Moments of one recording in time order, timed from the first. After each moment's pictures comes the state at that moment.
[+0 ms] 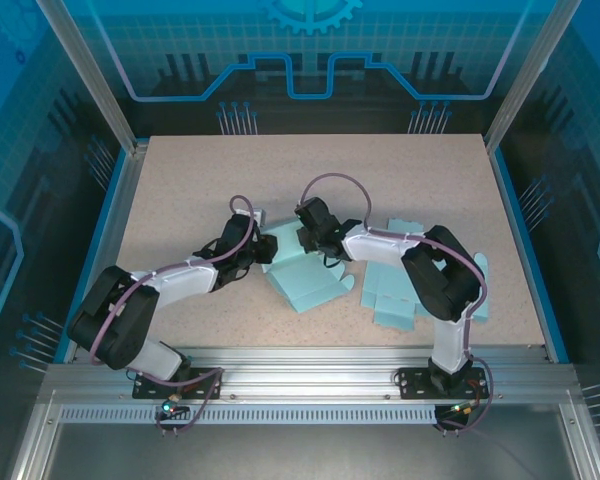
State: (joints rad) left arm -0.46 1.49 0.67 0.12 -0.03 -0.46; right arm 0.73 1.93 1.23 -0.22 0.29 0.30
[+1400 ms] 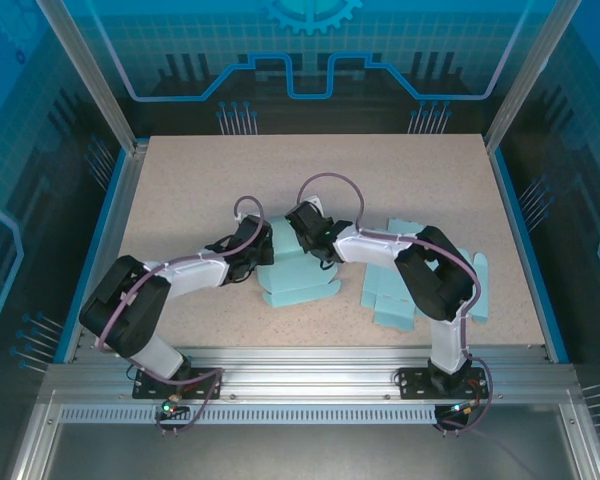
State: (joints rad) left arm -0.52 1.58 0.76 -0.06 -0.25 -0.56; right arm 0.78 1.95 1.27 -0.28 0.50 0.34
